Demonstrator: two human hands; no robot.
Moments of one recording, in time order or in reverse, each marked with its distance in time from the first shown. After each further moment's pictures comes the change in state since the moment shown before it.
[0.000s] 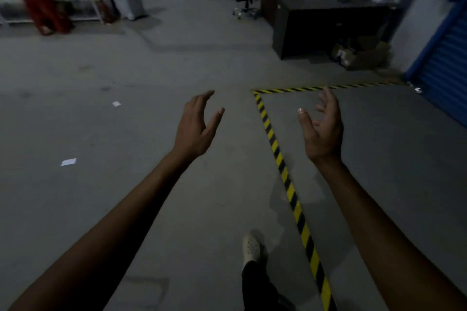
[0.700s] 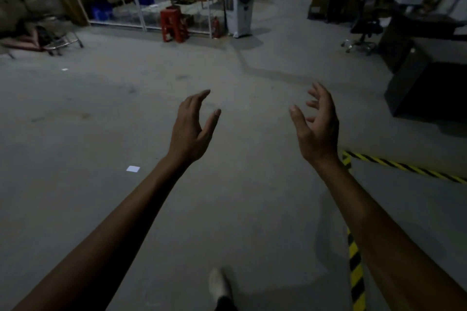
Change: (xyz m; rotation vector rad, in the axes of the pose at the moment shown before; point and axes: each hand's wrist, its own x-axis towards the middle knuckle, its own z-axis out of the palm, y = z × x) left_hand 0.319 -0.289 -0.072 0.297 0.359 -0.158; right_hand 0.342 -0.027 0.444 0.315 -0.362 -0.231
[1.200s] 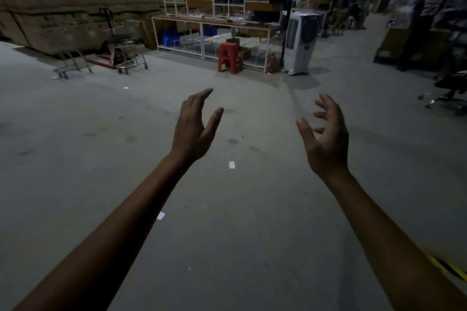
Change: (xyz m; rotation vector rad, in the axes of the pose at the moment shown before) left_hand 0.307 -0.289 -0.012 0.179 0.196 -0.055; right_hand 0.305 0.051 0.346 0.112 -0.154 -0.170
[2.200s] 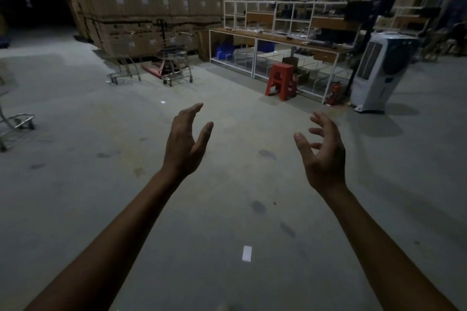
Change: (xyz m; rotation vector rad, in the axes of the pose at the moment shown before) left_hand 0.466 -0.457 0.332 0.186 0.182 -0.186; right_hand 0.555 0.380 0.462 0.191 -0.214 -0.108
